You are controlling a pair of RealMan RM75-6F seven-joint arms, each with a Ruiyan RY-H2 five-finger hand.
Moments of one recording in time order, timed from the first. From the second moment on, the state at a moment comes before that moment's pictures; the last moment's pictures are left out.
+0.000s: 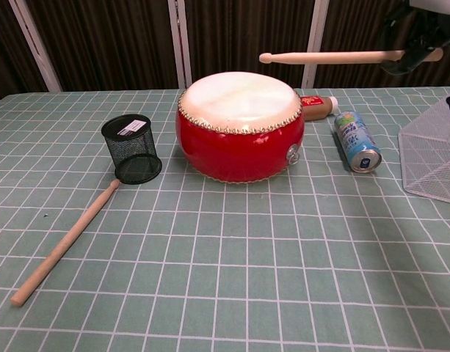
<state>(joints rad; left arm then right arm) -0.13 -1.09 -0.01 -1.65 1.50 1.40 -0.08 0.73 -1.36 0.43 -1.86 -0.65 1.33 -0.76</state>
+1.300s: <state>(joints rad) -0.14 -1.07 -0.01 -1.68 1.47 1.36 -0.10 0.92 -1.65 0.20 -1.36 -0.92 1.37 -0.96</state>
